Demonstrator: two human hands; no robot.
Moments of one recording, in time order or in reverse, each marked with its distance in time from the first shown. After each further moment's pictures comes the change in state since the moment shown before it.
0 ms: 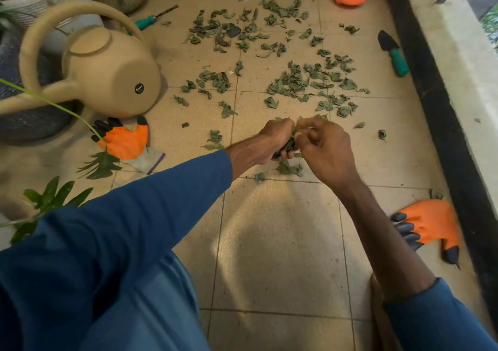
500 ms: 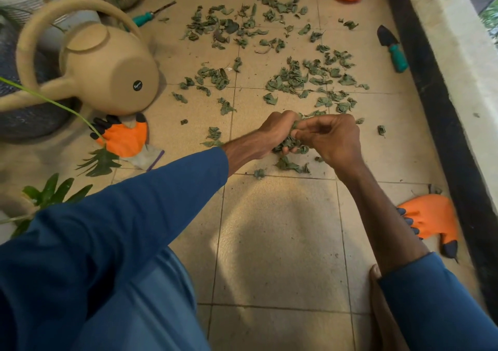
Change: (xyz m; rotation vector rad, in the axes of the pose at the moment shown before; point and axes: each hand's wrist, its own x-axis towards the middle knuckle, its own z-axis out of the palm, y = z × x) left_hand -0.045 0.018 0.001 0.106 0.106 0.157; right_hand 0.020 0.027 -0.007 0.231 0.019 0.067
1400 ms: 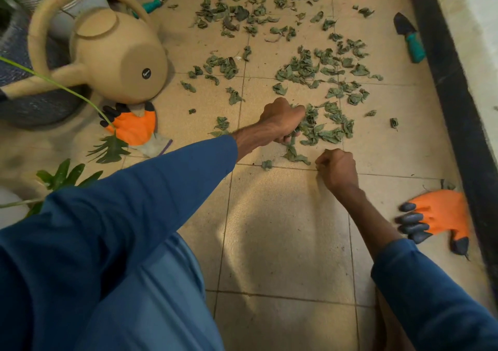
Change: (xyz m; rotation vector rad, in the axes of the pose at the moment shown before) left_hand -0.046 0.032 -0.009 0.118 0.148 -0.050; right_hand -0.001 0.145 0.018 -0.678 -0.043 0.067
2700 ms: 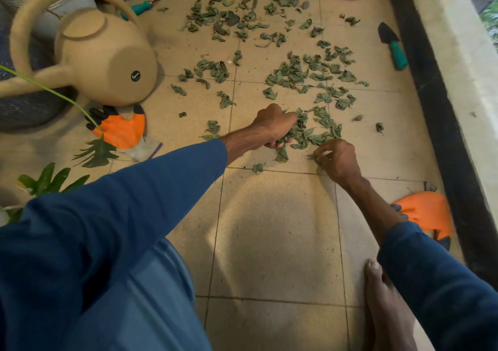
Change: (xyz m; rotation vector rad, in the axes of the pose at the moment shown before) left_hand 0.001 -0.002 0.001 -0.015 -0.077 0.001; right_hand 0.028 0.016 -0.028 -0.006 -0.006 -0.152
